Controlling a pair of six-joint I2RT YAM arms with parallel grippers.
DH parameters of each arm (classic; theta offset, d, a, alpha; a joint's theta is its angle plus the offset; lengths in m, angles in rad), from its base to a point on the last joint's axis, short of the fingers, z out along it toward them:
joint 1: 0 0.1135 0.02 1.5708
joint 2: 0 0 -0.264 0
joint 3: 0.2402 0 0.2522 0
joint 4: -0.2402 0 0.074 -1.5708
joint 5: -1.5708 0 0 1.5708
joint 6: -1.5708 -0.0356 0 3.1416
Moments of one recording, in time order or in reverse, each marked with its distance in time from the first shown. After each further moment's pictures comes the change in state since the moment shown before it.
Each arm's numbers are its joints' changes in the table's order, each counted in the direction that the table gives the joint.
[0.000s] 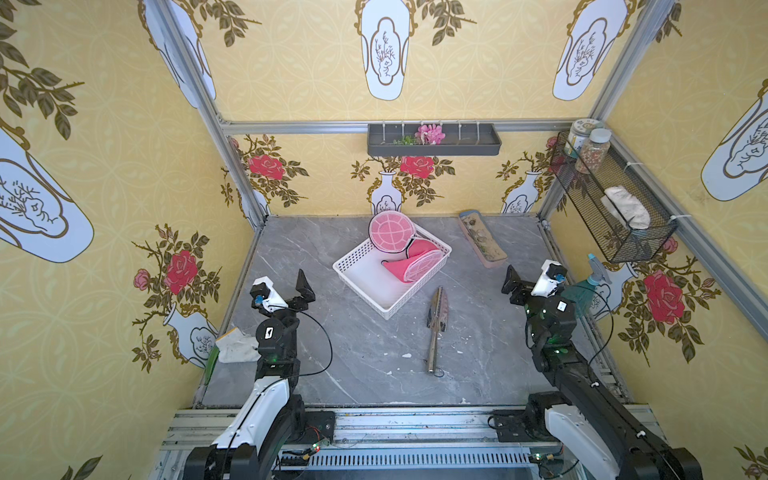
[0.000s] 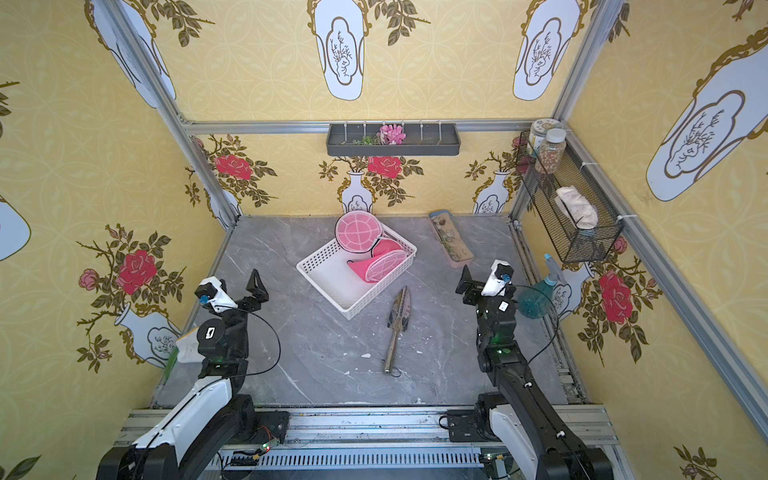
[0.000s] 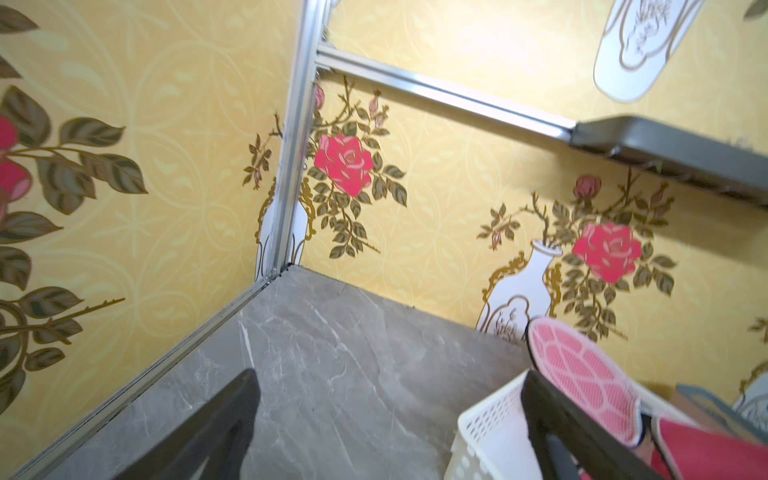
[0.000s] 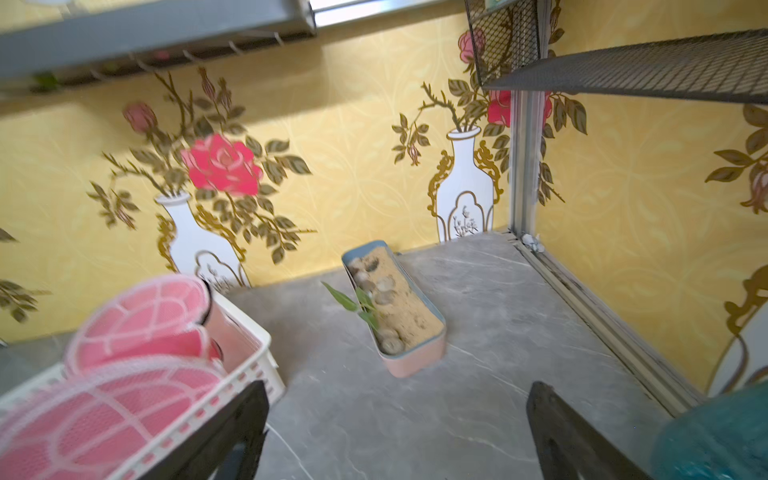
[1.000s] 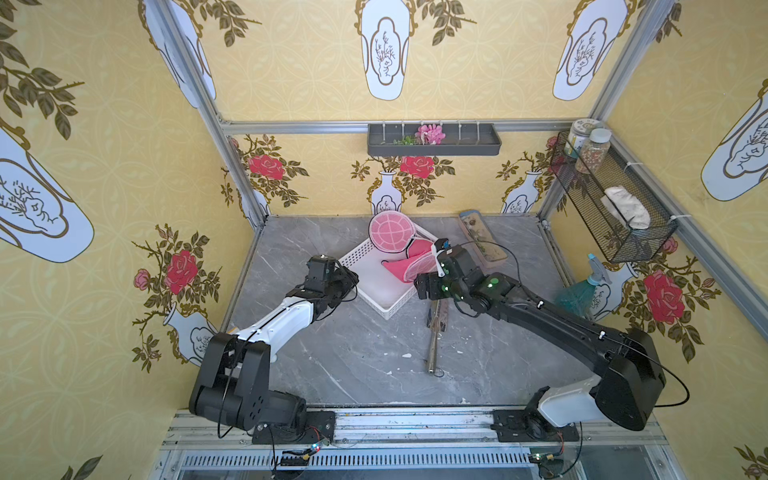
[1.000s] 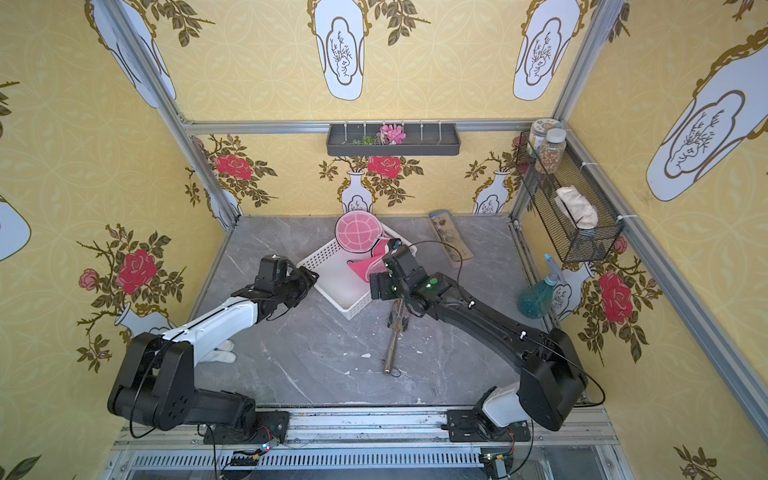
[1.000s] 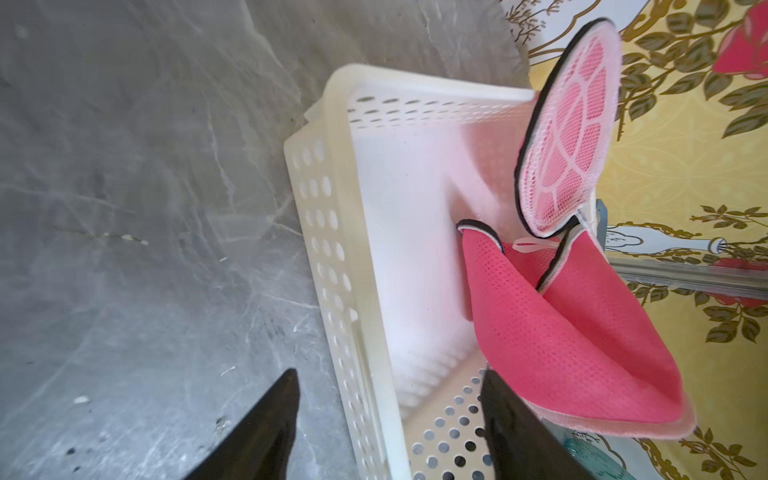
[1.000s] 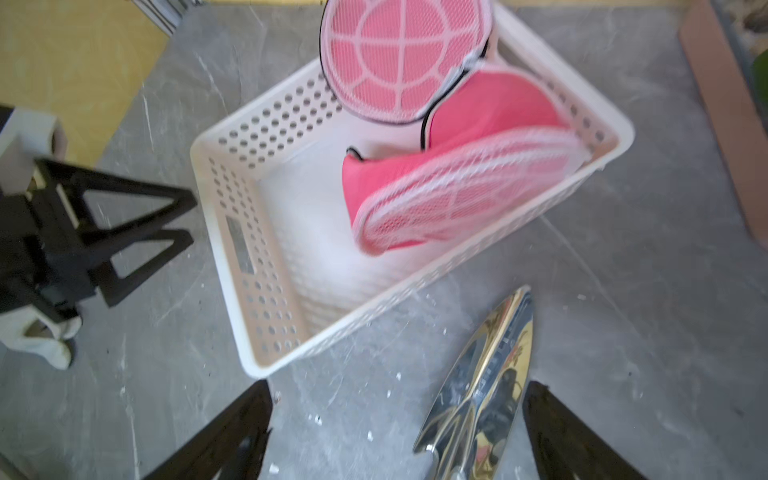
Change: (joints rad) left arm -0.270 -0.655 0.639 -0.920 -0.341 0.737; right arm 0.683 -0.614 0.799 -0.937 -0.004 -0.211
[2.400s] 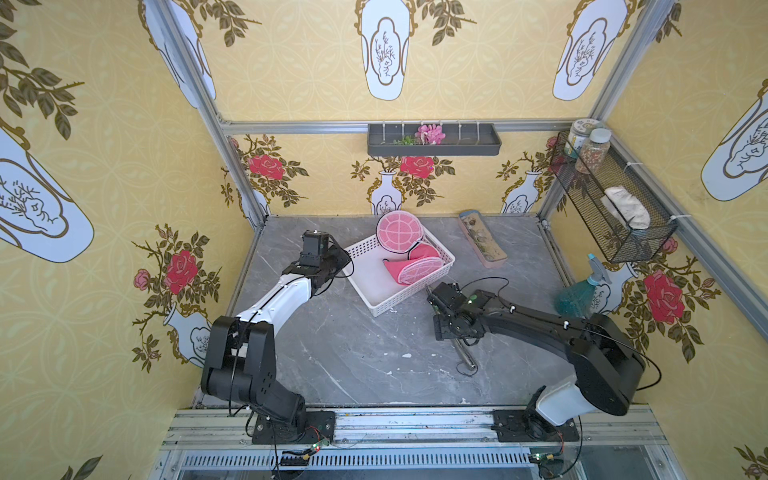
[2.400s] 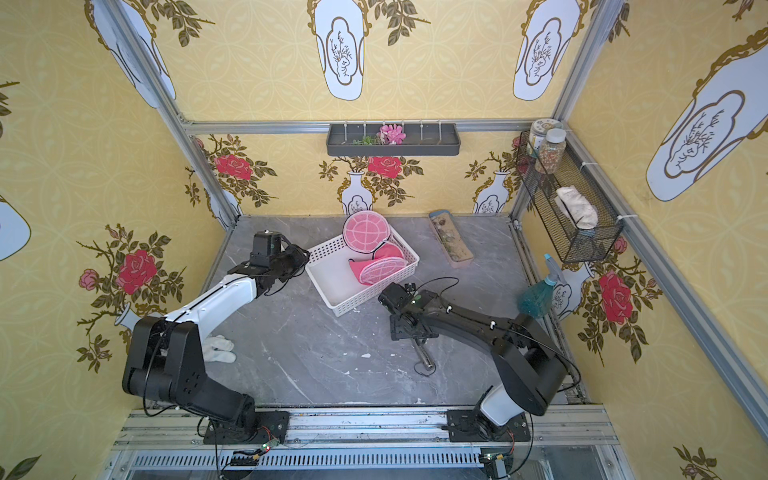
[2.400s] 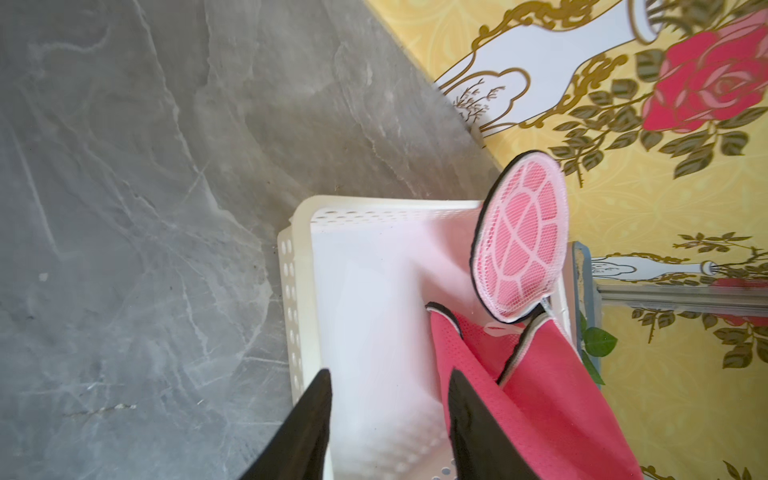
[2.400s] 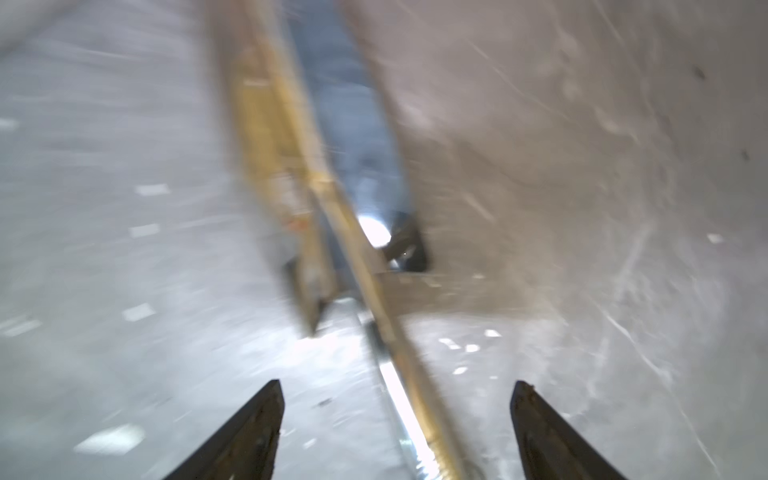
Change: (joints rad) left arm 0.075 -0.068 0.233 -0.051 0.048 -0.181; right arm 0.056 -0.059 -0.173 -0.251 -0.071 -0.202
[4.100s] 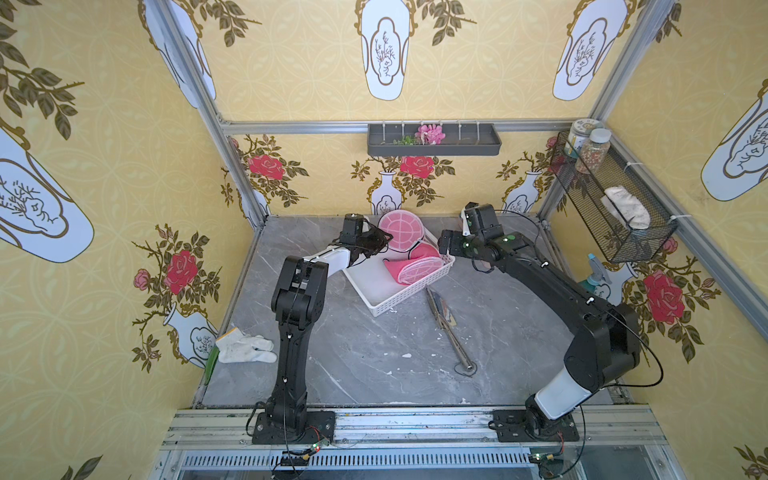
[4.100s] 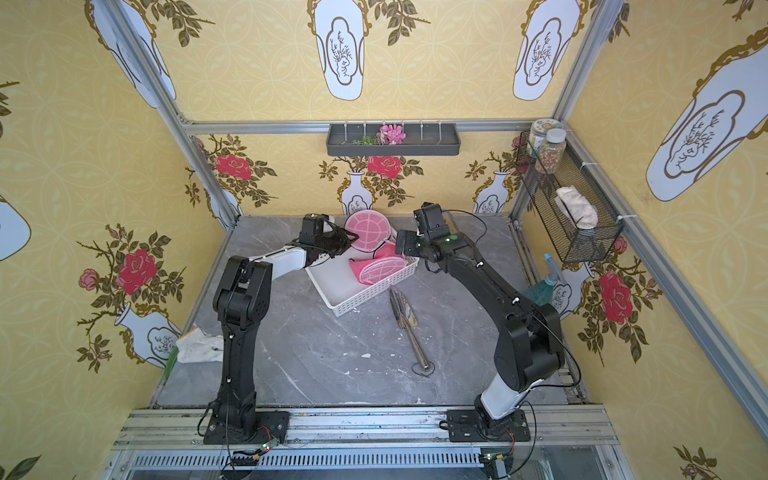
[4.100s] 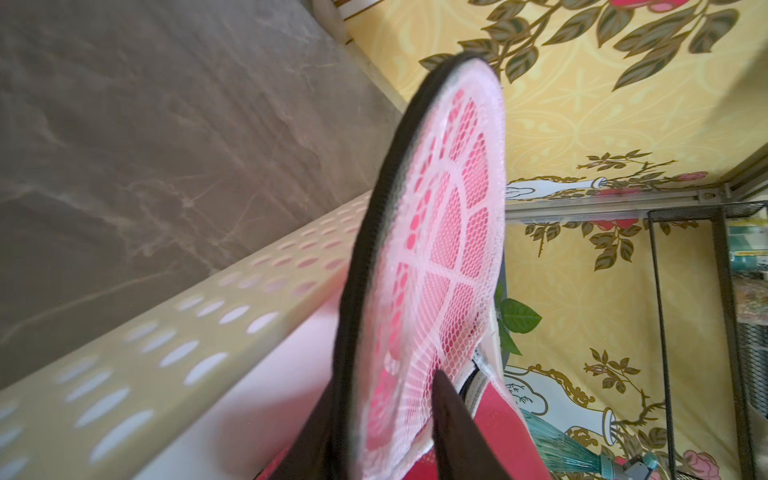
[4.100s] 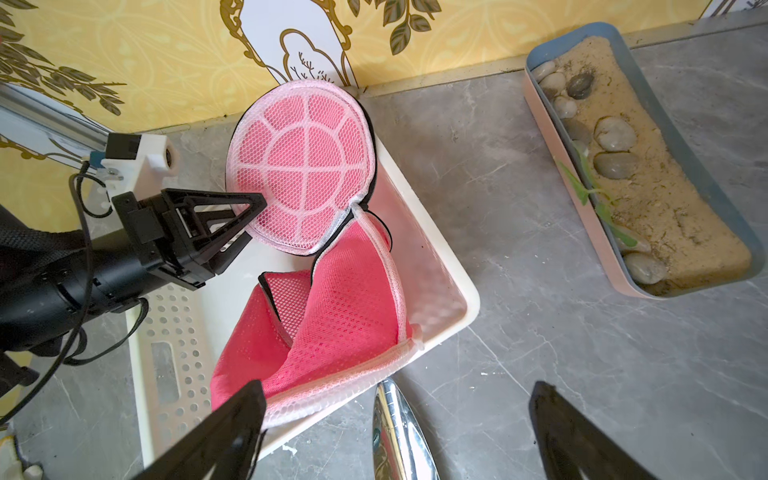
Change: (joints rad) left arm -0.091 -0.732 0.553 0.314 -0.414 0.098; right arm -0.420 -0.139 0.488 0.186 0.185 0.235
